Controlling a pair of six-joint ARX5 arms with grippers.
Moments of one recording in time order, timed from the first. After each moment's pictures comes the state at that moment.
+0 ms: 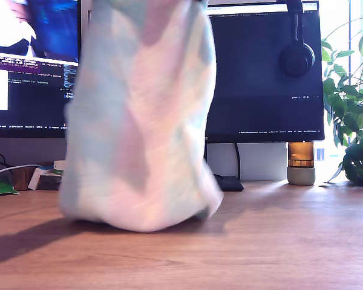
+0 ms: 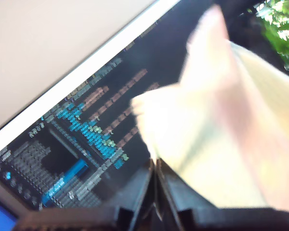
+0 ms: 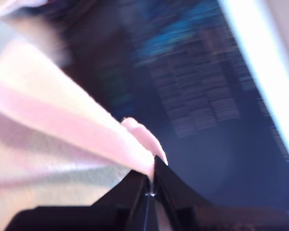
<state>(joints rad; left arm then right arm) -0.44 1.23 0.88 0.43 0.15 0.60 0.64 1.61 1.74 -0.44 0.28 -0.86</state>
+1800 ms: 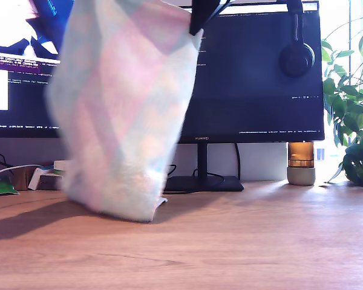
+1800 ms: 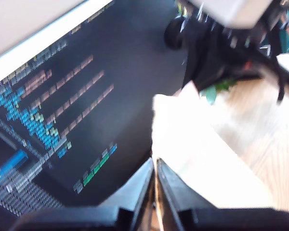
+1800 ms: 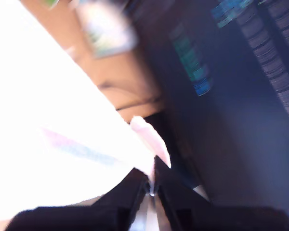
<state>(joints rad) -0.29 1.26 1.32 -0.37 0.53 0.56 0.58 1.78 1.94 -0.83 0.06 -0.66</state>
